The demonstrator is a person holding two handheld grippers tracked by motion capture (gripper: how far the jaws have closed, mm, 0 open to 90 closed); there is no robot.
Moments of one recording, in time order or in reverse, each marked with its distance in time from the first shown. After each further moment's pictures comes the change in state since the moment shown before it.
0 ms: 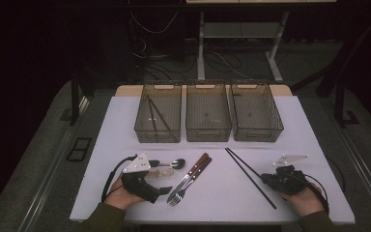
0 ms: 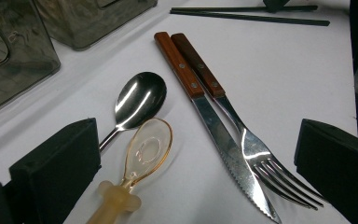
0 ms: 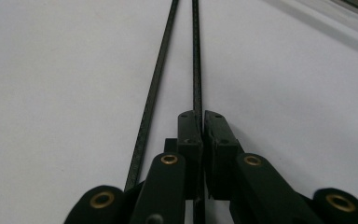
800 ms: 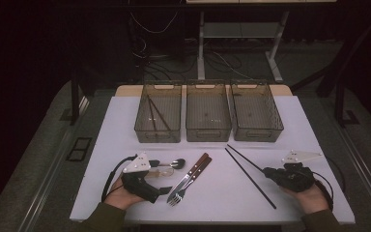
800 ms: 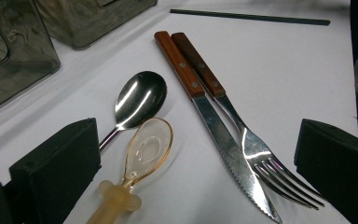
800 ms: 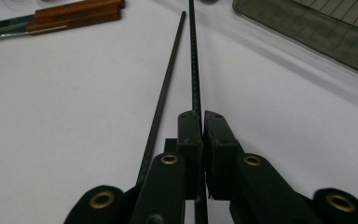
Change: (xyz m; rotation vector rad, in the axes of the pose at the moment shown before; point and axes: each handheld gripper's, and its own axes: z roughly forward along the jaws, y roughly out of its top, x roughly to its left) left arm 0.001 0.000 0.000 0.004 0.000 0.002; right arm -0.006 0.005 -0.020 -0.116 0.034 0.022
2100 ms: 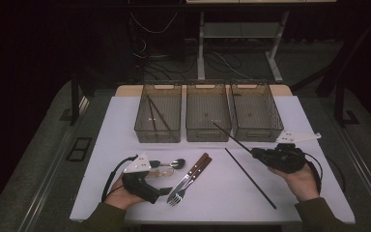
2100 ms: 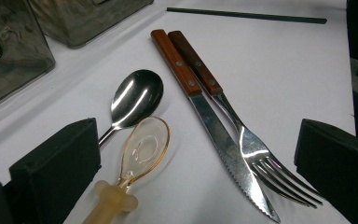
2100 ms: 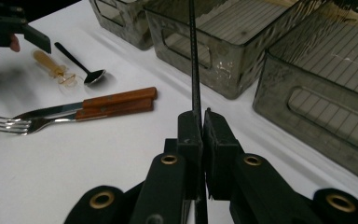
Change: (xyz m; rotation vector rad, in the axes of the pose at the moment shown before) left arm -0.001 -0.001 0.002 -0.003 -0.014 -0.007; right arm 0.006 0.059 -0.002 -0.151 0.104 -0.022
